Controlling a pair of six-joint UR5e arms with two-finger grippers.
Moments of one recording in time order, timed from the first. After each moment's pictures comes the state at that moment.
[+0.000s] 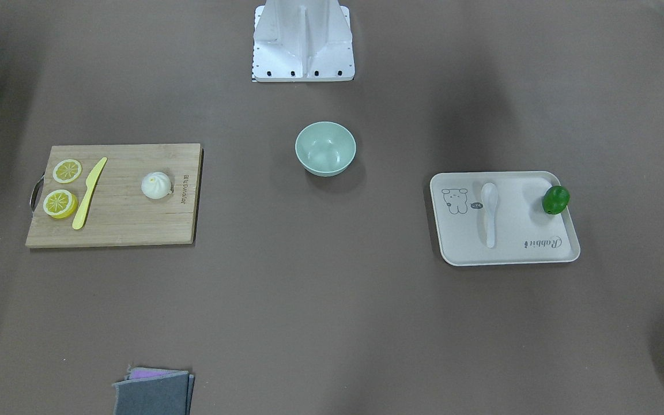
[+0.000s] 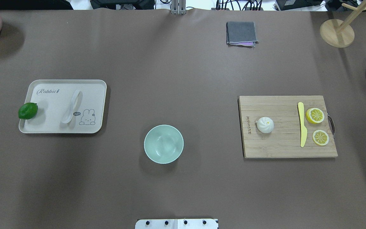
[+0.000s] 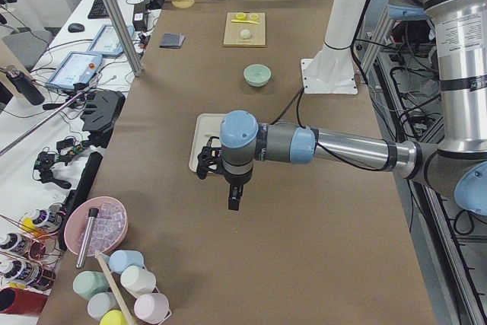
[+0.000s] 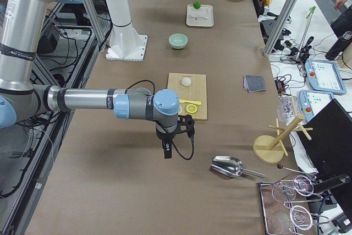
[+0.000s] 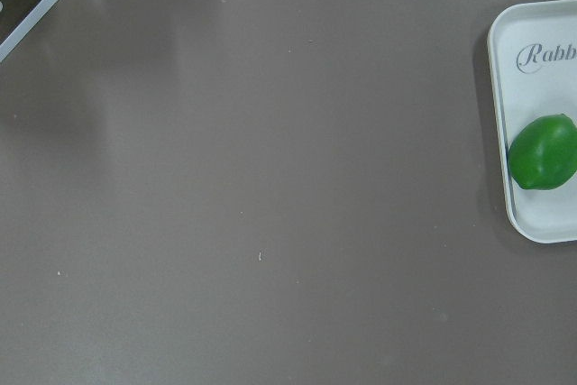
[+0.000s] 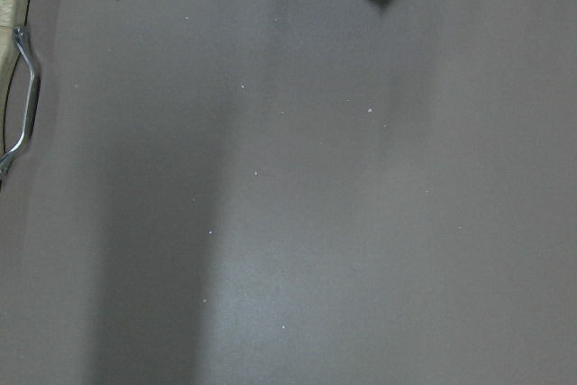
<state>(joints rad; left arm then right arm) -1.55 -1.37 -1.93 -1.51 -2.37 0.02 1.53 -1.89 1.92 -1.60 2.30 -0.15</state>
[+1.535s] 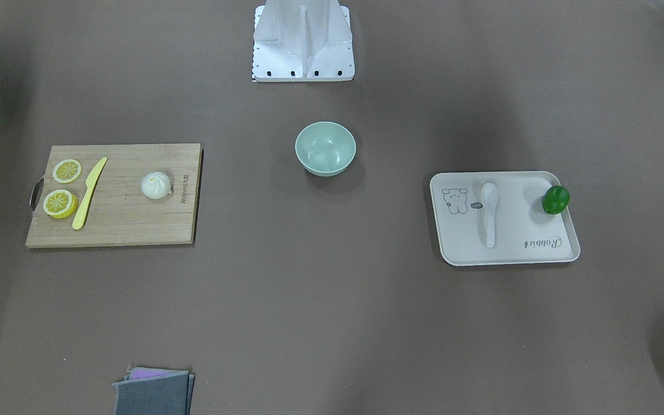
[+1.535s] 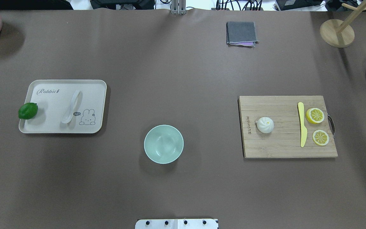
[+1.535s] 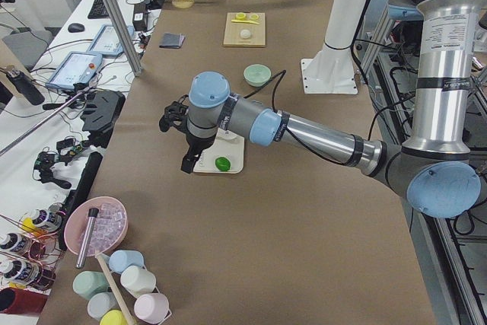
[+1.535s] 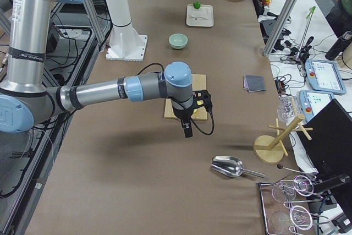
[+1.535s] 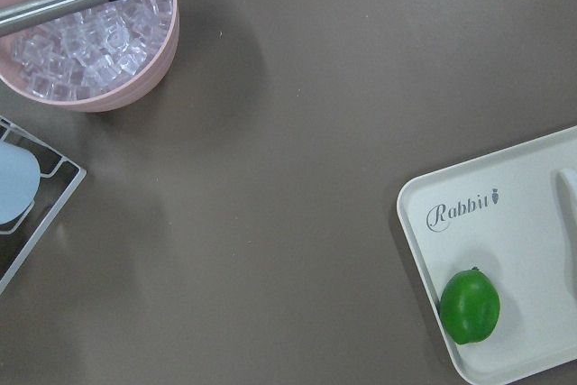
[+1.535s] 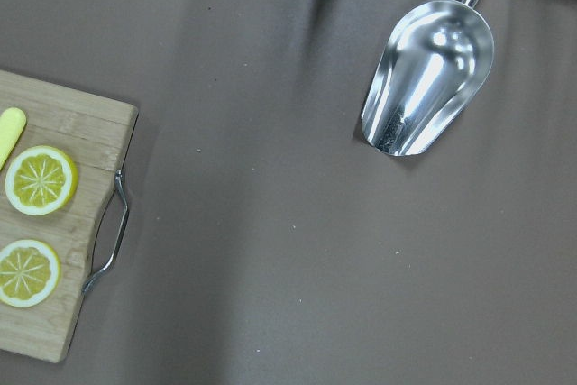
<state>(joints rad) -1.55 -1.58 -1.87 -1.69 -2.42 0.02 1.54 -1.77 1.99 -1.58 2.30 -0.07</state>
